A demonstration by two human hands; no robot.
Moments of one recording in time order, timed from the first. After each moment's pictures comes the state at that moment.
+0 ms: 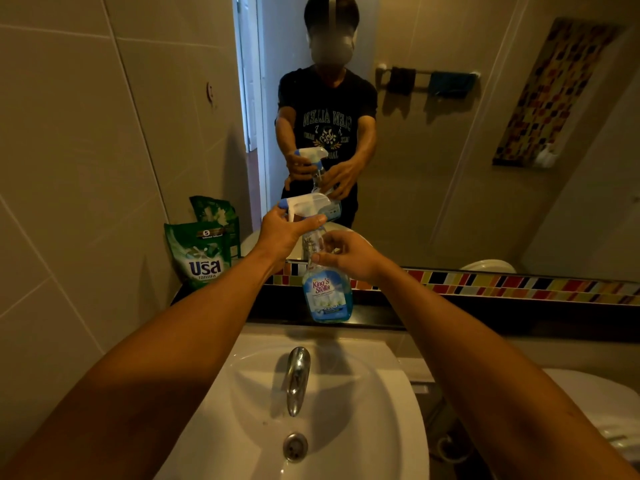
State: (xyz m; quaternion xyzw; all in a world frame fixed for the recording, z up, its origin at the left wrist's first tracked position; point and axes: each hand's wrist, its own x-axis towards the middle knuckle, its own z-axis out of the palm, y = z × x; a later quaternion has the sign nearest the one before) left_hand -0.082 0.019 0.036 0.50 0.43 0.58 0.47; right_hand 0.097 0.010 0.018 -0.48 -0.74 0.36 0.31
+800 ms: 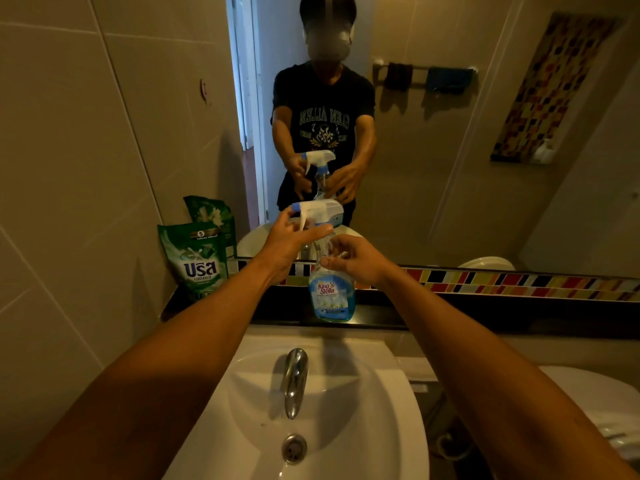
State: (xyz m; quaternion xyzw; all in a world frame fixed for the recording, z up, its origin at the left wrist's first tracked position) left_hand -0.070 0.015 0.025 0.51 0.40 0.52 0.55; right_hand 0.117 0.015 0.003 -0.51 -0.72 0.36 0.31
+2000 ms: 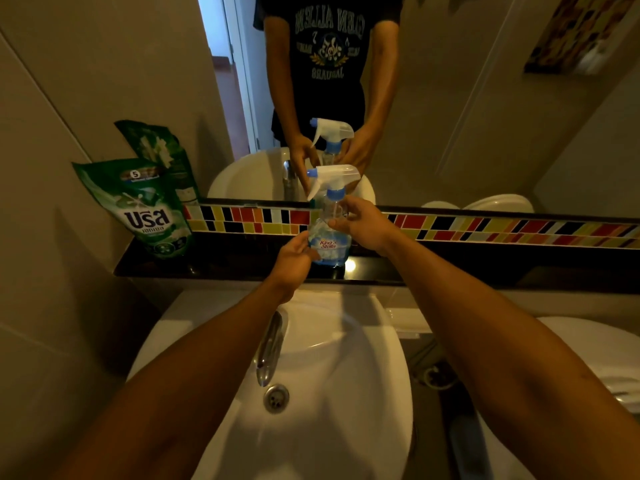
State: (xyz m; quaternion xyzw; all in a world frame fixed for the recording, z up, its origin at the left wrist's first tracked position) left_hand 0.005 0.031 -0.131 0.47 0.52 0.40 0.59; right_hand 0.177 0.077 -0.076 -0.53 -0.63 0.47 0.31
